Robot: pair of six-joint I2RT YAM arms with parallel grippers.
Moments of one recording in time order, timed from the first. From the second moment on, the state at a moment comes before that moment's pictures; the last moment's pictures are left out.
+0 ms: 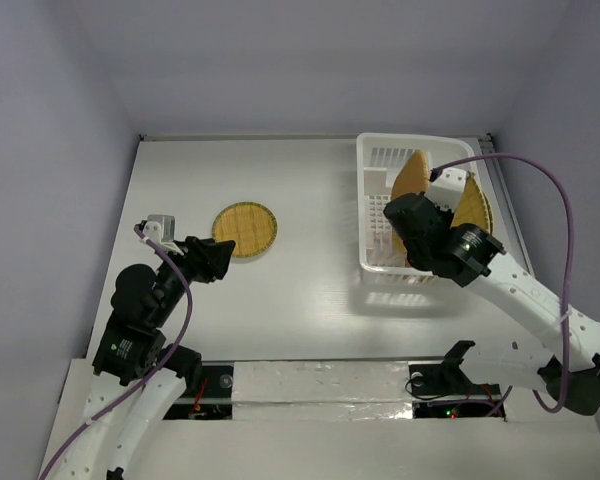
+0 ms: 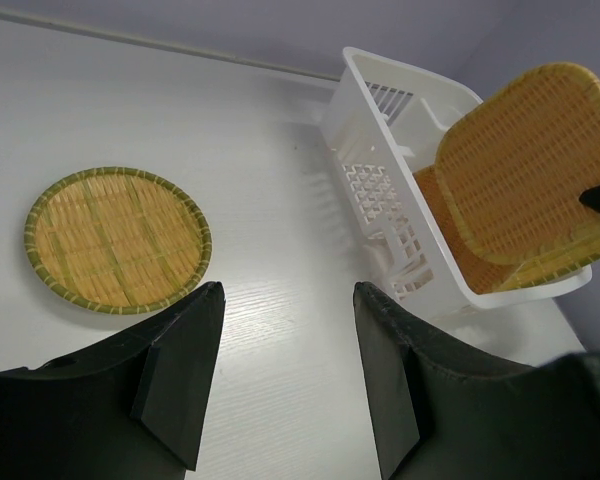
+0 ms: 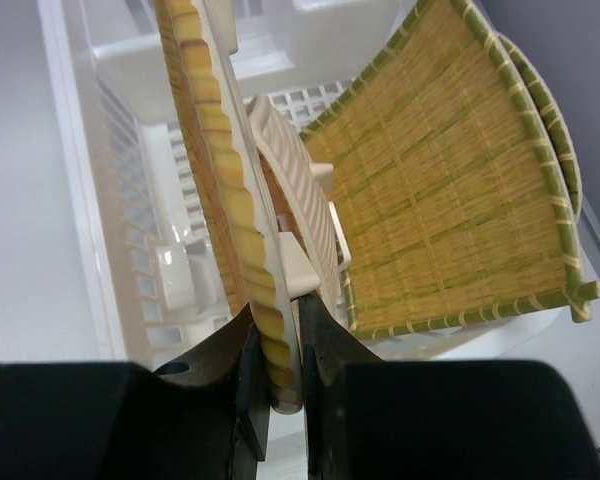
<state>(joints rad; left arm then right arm) -0.35 0.38 0.68 -0.38 0.08 -0.46 0.79 1.14 1.23 -0.94 1.00 0.73</state>
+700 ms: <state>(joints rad) -0.35 0.38 0.68 -0.38 0.08 -0.46 0.79 0.96 1.34 -0.70 0.81 0.54</state>
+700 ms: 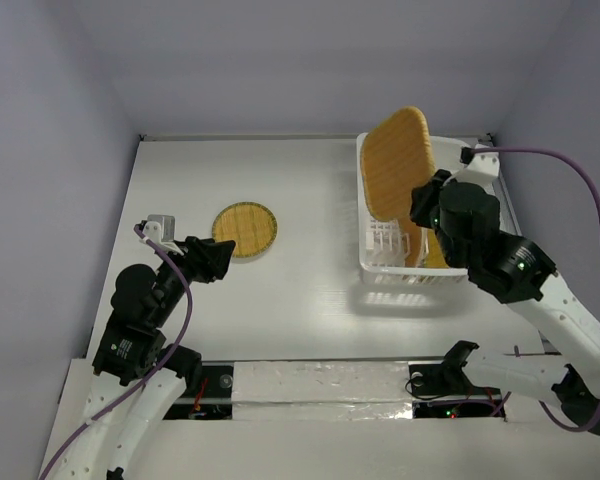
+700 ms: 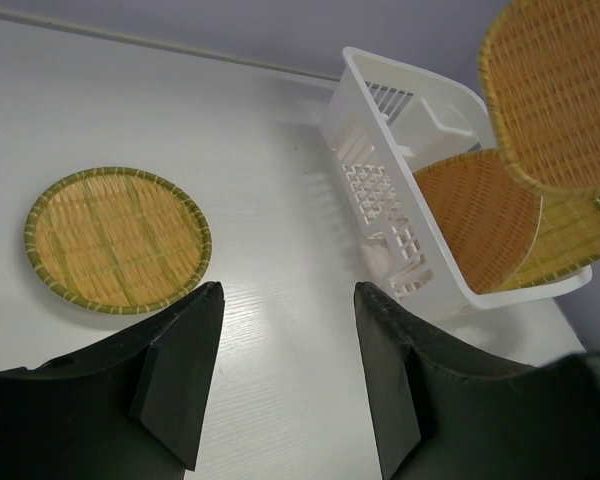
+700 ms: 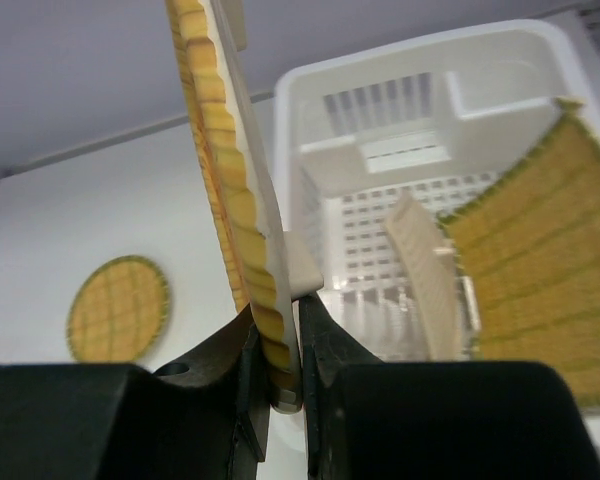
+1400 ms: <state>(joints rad) -0.34 0.33 0.68 -0.40 -0.02 -0.47 0.81 1.75 1.34 0.04 0.13 0.86</state>
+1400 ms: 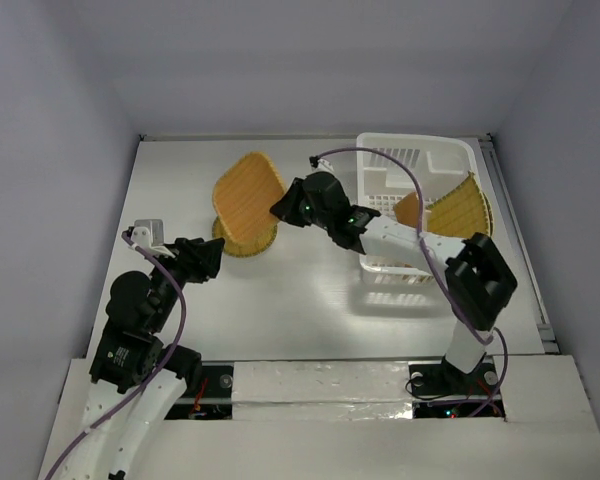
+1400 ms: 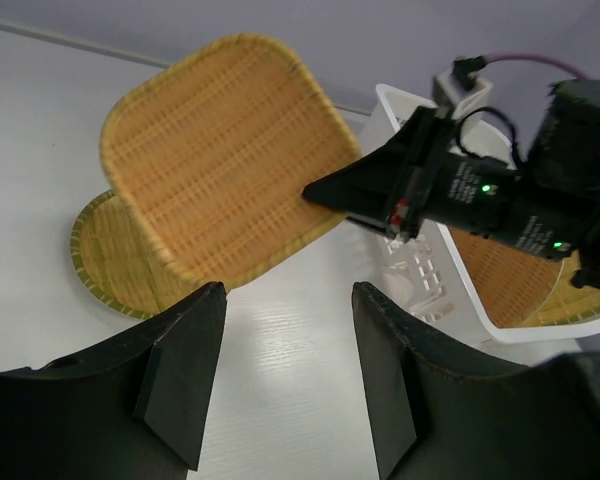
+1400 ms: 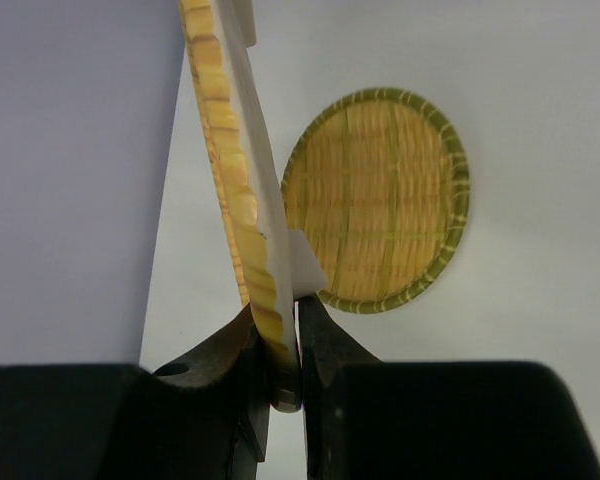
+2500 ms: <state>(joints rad) -0.33 0.33 0.68 -0.40 -0.01 -0.47 0.81 2.06 1.18 0.54 -0.10 1.36</state>
